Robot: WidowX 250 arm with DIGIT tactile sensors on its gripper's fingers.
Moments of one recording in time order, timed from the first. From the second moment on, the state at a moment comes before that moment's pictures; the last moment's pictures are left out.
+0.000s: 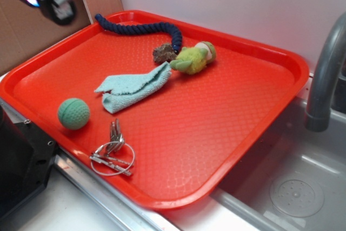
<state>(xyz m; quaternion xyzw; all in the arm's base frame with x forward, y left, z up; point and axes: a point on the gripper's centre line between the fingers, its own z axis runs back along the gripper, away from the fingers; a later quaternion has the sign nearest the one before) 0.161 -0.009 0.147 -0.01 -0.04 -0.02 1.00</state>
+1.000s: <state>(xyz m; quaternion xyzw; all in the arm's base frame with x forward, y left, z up) 0.227 -0.039 0.026 0.01 -0.02 -0.09 1.00</state>
